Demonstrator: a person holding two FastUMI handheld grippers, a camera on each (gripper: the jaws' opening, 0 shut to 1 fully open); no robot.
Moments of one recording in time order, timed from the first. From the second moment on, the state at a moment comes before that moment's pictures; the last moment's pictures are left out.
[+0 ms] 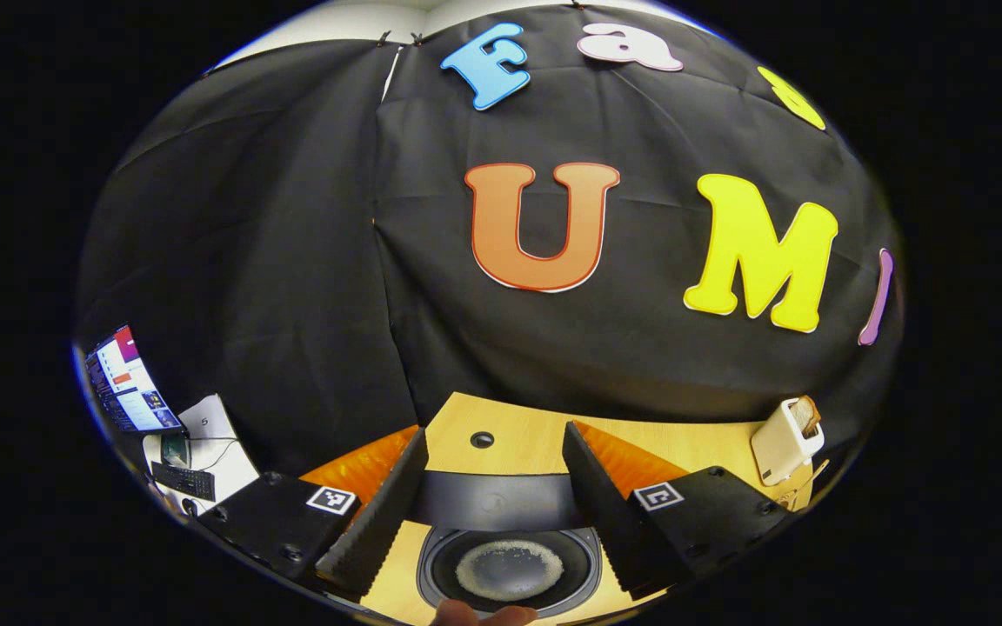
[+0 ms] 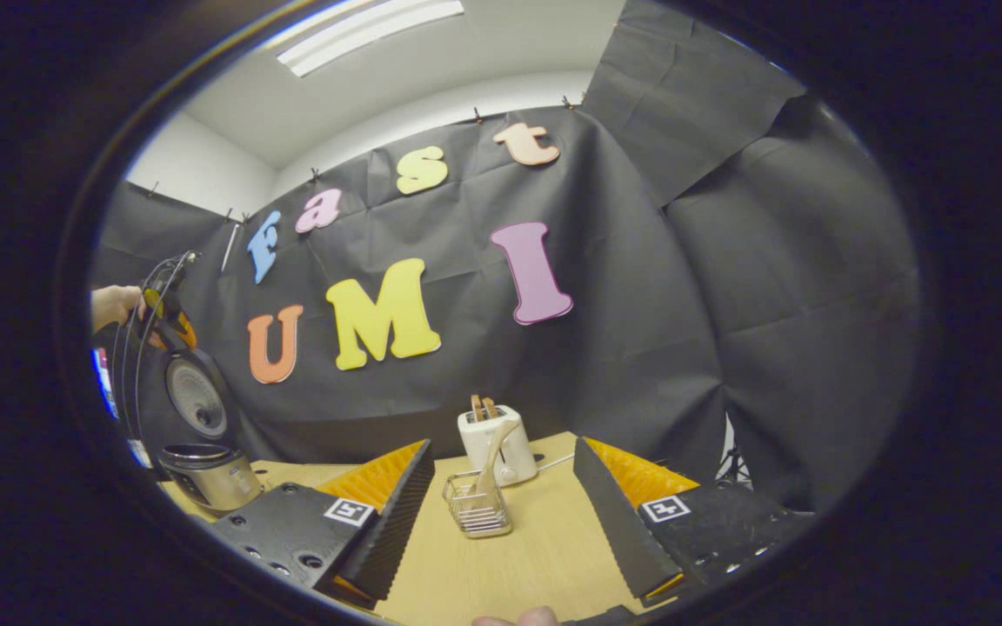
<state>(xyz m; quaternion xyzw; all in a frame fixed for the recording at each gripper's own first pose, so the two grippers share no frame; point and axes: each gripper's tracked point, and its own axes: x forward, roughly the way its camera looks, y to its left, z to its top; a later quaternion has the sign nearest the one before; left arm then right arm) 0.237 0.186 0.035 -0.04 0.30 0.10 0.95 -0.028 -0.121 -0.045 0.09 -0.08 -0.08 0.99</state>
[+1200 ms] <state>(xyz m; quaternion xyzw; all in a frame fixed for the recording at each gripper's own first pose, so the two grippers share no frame) 0.048 0.134 -0.113 0.00 0.24 0.05 0.97 -0.031 0.001 -0.055 0.02 -0.07 0.01 1.00</state>
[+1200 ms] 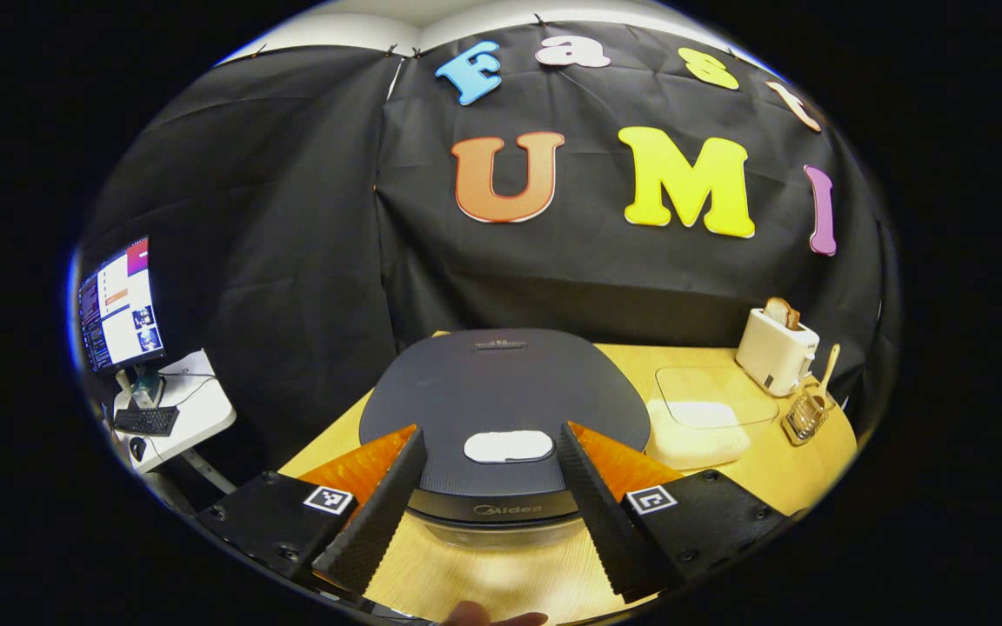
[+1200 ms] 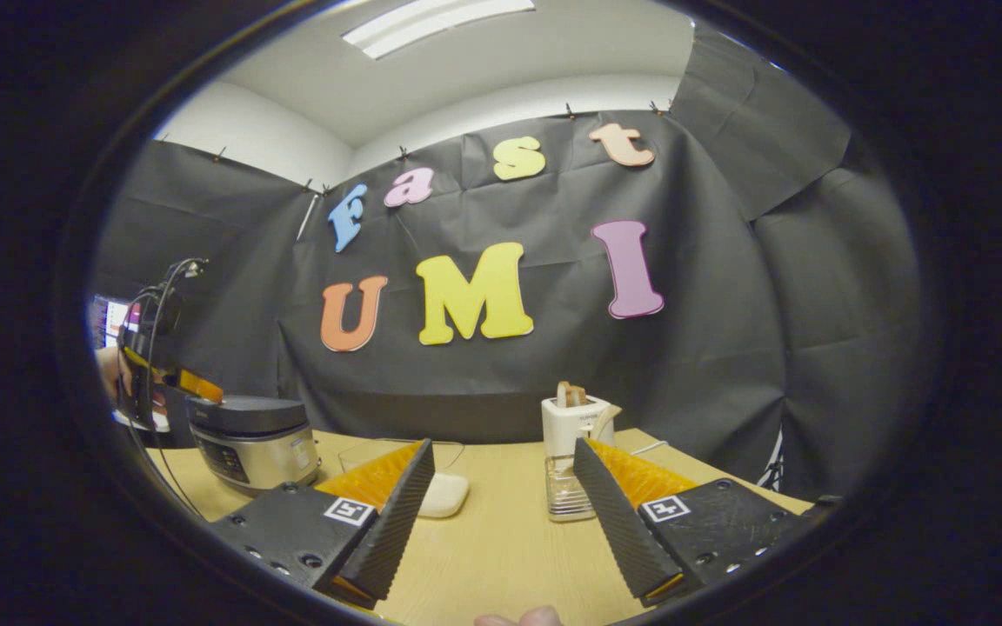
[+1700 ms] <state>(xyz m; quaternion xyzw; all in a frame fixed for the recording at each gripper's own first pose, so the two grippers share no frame) 0.051 0.137 -0.121 -0.01 0.16 0.05 0.99 -0.040 0.012 -0.060 0.00 -0.05 0.01 1.00</state>
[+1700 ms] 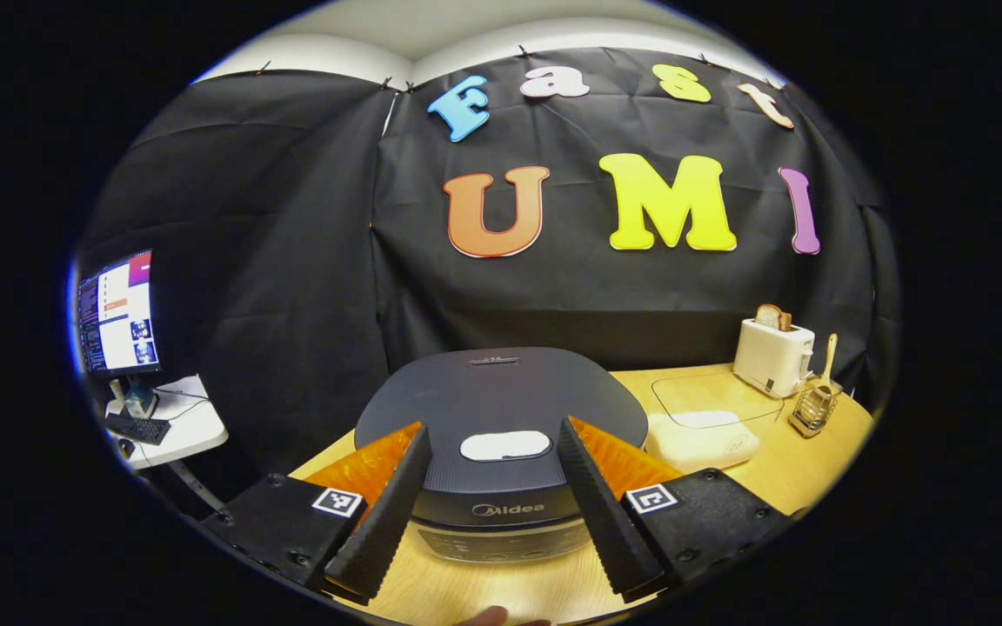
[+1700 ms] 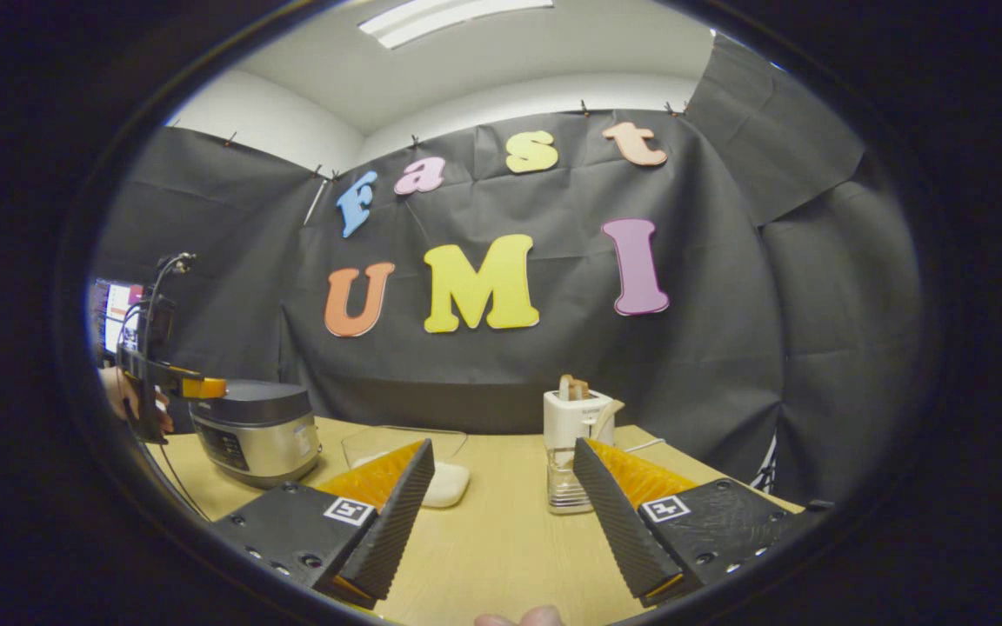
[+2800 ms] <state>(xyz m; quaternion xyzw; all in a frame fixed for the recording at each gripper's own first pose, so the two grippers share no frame) 0.001 0.053 -0.034 -0.02 0.05 0.01 1.00 -0.040 0.026 -0.028 -0.01 -0.10 -0.01 0.99</state>
